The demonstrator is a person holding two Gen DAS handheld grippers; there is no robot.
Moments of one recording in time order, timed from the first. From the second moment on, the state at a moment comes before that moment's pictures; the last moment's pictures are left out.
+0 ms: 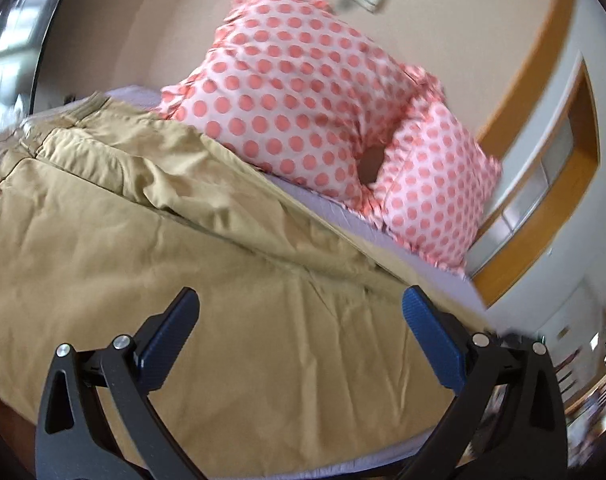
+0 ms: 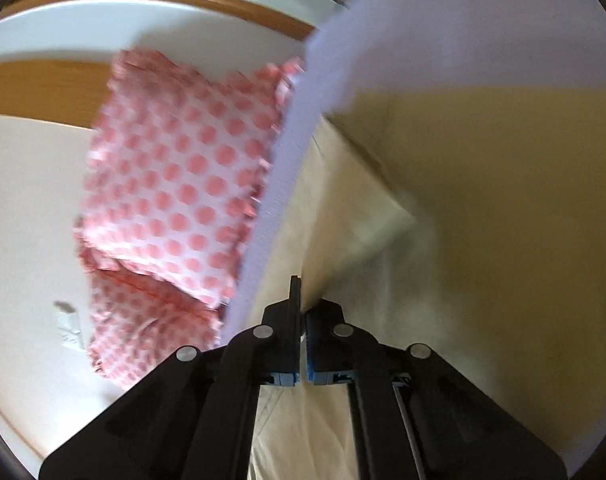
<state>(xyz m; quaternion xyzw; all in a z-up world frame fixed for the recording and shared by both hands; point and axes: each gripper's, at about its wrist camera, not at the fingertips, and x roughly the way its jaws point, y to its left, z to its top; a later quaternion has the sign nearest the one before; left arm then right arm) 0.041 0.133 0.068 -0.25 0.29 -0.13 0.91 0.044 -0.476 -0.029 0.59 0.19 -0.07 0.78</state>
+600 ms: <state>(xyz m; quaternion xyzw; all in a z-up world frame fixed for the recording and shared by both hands) 0.272 0.230 0.033 -0.35 0.43 0.03 0.83 0.016 -0.485 -0.007 0.56 0.15 -0.05 0.82</state>
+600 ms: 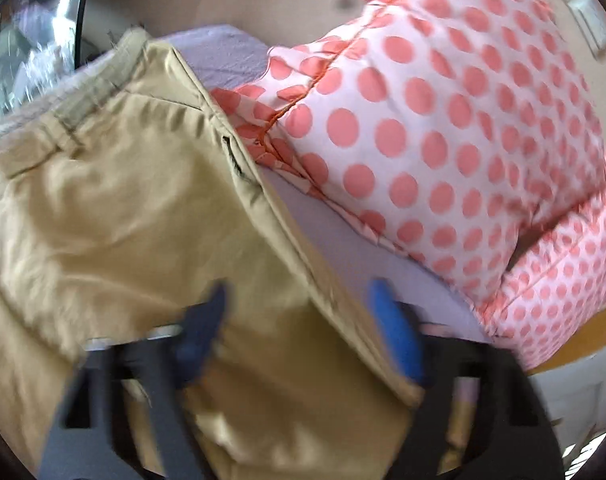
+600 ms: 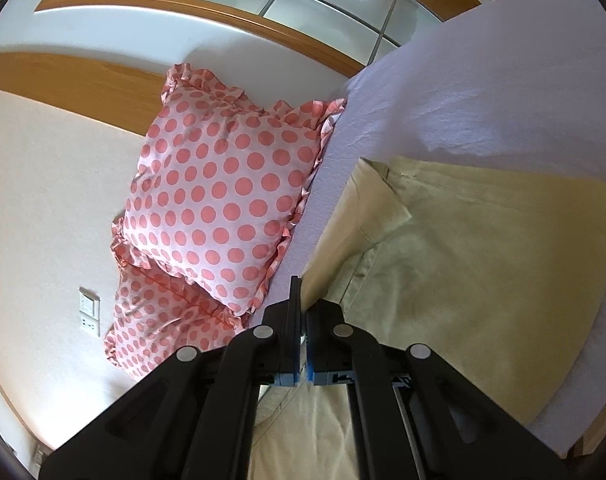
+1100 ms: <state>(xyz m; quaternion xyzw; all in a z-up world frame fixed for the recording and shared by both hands) -0.022 0.243 0.041 -0.36 0.33 -0.02 0.87 -0.031 -0.498 0.003 0.52 0.16 -0.08 0.83</state>
